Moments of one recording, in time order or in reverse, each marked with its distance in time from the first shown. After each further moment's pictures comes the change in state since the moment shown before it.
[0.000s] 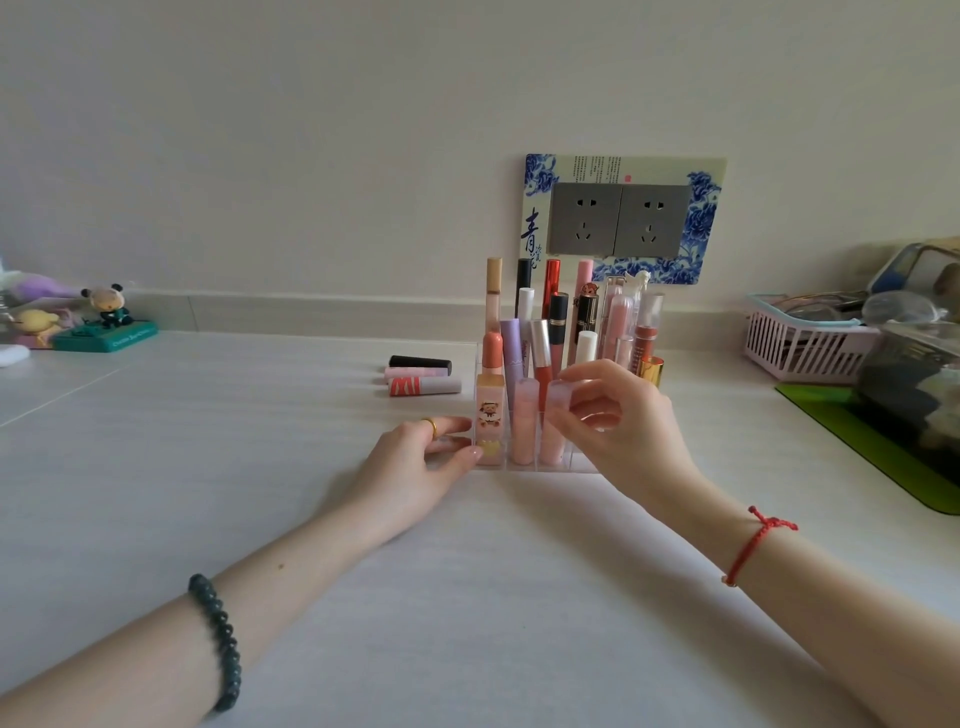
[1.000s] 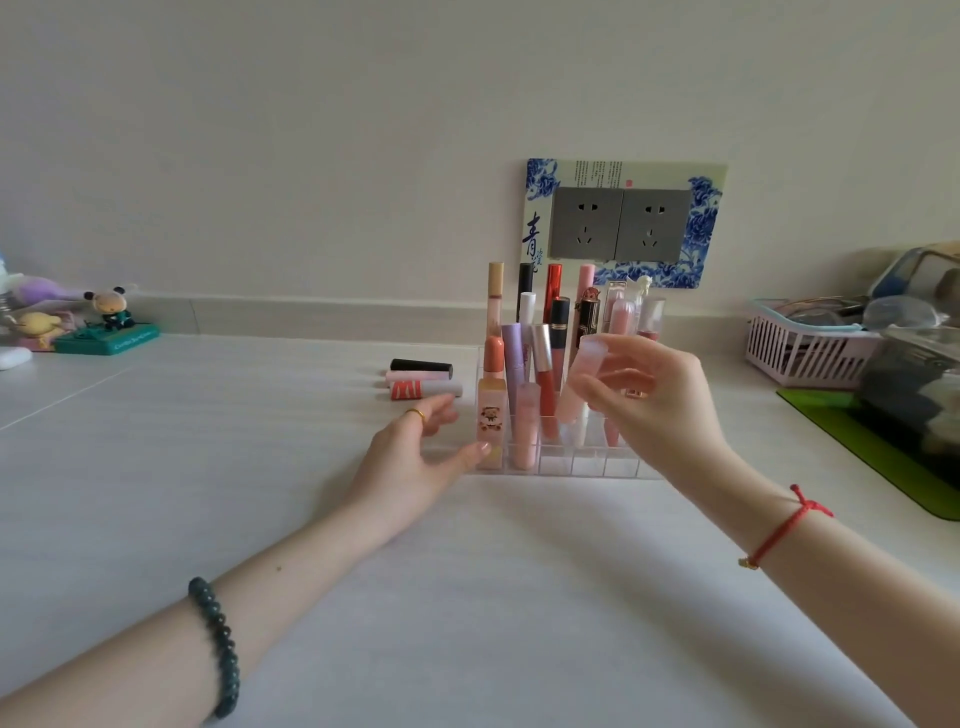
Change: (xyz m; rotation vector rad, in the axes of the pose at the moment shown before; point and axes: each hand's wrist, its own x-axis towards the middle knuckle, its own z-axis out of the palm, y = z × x) left_hand 0.001 0.001 0.000 -0.090 0.108 -0.001; right_hand 0.014 -0.017 -0.020 0.076 0.074 -0.004
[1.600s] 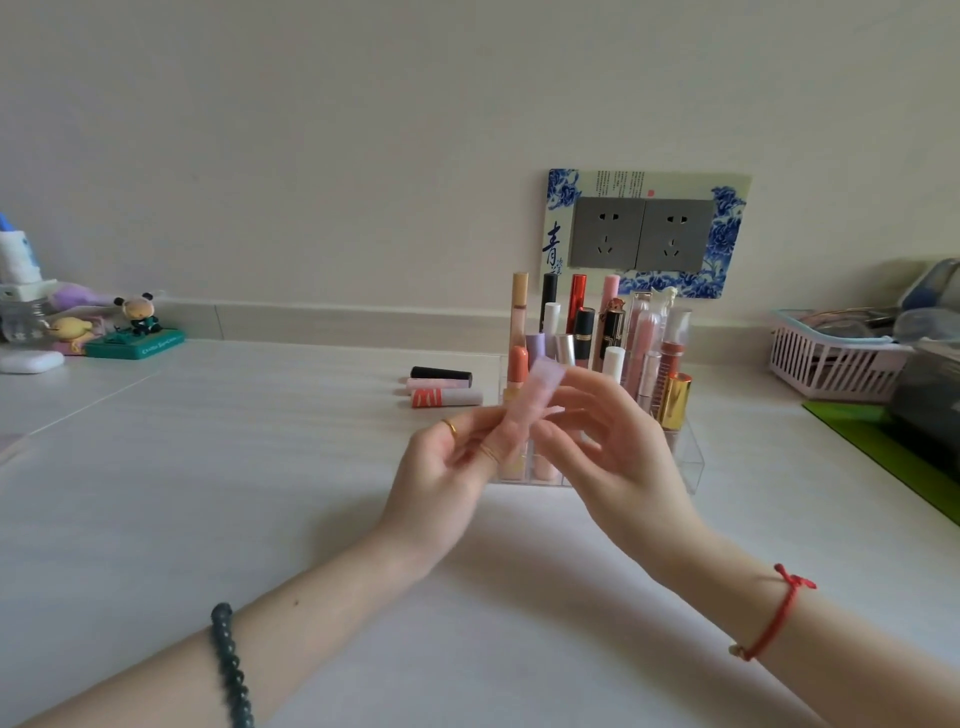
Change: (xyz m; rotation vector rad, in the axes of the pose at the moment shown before) left_hand -0.025 0.039 -0.003 -0.624 -0.071 0.096; right_hand -0.039 -0.023 0.038 0.377 -0.198 -0.096
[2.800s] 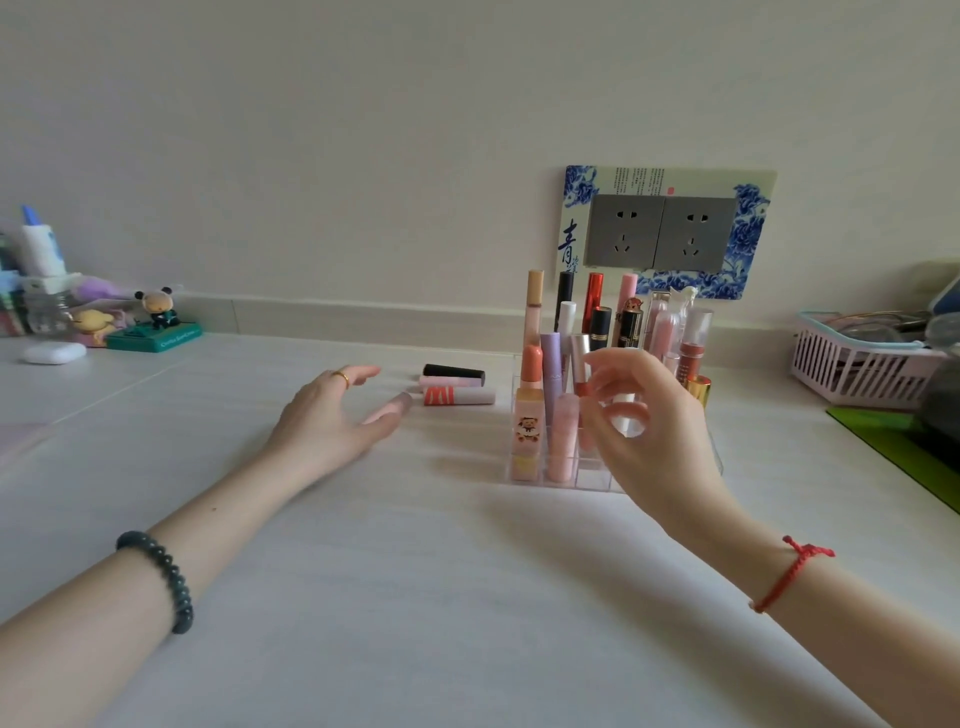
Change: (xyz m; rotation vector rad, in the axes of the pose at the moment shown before) left_hand 0.043 -0.018 -0.116 1.005 0.252 -0.193; right_hand 0.024 0.020 -0.020 -0.460 0.170 -0.046
